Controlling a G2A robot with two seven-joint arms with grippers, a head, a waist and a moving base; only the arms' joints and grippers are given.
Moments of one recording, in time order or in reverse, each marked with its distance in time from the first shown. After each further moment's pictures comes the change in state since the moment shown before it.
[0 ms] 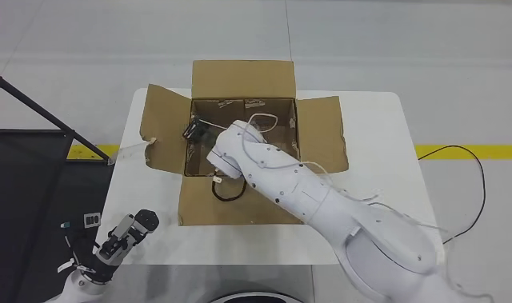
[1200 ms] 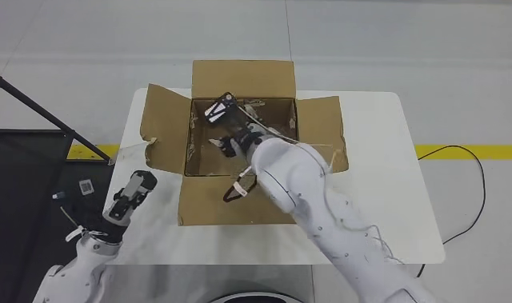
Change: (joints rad) left arm -0.198 -0.026 0.071 -0.091 0.425 0.132 0.416; right arm -0.566 0.232 0.573 -0.923 -0.355 -0.054 -0.117
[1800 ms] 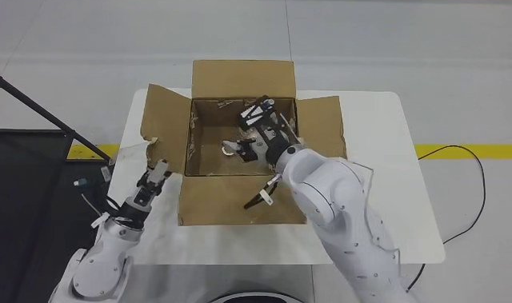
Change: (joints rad) left arm -0.061 -0.015 0.112 -0.071 0.212 0.091 0.145; right arm -0.153 0.028 0.171 -0.114 0.129 -0.067 -0.122
